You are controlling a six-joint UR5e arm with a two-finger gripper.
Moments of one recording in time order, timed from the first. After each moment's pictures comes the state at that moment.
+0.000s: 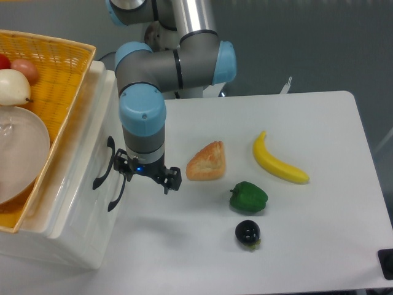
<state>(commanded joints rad) 2.27 -1.92 -1.51 -1.21 1.47 0.53</state>
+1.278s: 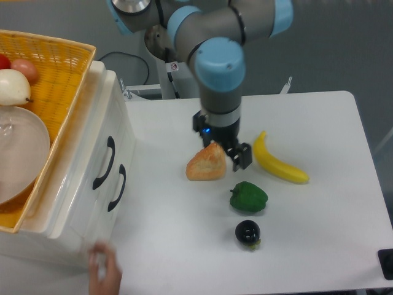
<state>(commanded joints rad) 2.54 -1.75 -1.59 -1.26 1.59 1.45</state>
